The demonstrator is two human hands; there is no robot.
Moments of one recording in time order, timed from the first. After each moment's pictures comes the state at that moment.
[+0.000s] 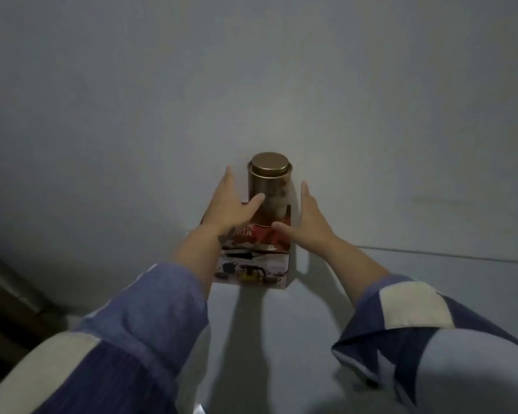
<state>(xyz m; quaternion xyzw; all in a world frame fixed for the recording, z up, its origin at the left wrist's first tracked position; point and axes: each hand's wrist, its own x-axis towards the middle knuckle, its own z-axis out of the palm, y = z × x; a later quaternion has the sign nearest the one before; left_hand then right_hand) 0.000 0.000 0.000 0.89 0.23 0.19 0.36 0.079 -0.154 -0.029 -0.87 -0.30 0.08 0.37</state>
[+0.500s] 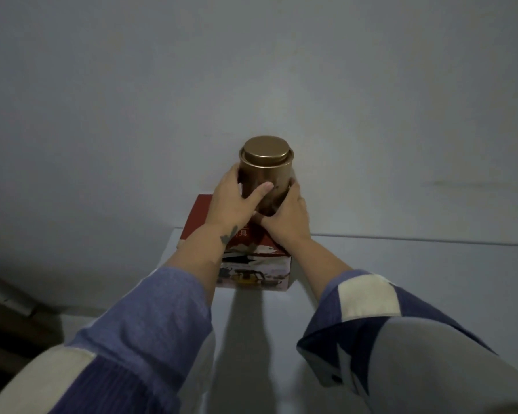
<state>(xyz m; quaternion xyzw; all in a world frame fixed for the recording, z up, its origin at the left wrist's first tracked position) 0.042 0.009 -0.029 0.85 0.15 0.25 0.44 0.101 -0.092 -0.072 -0.87 -0.20 0.00 0.46</state>
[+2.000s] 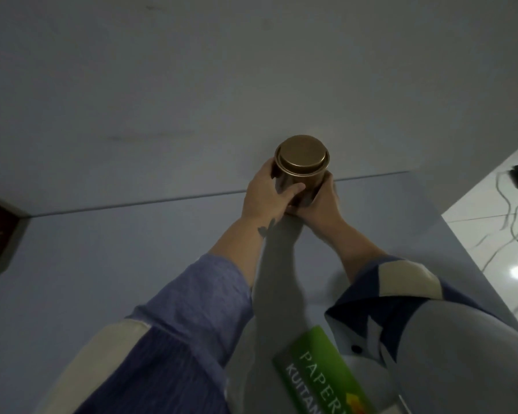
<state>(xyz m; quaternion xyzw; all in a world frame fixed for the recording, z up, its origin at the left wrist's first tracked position) 0.282 -0.552 -0.102 0.83 0.10 0.09 0.54 0.327 -0.668 -0.154 -0.85 -0.05 0.01 0.52</state>
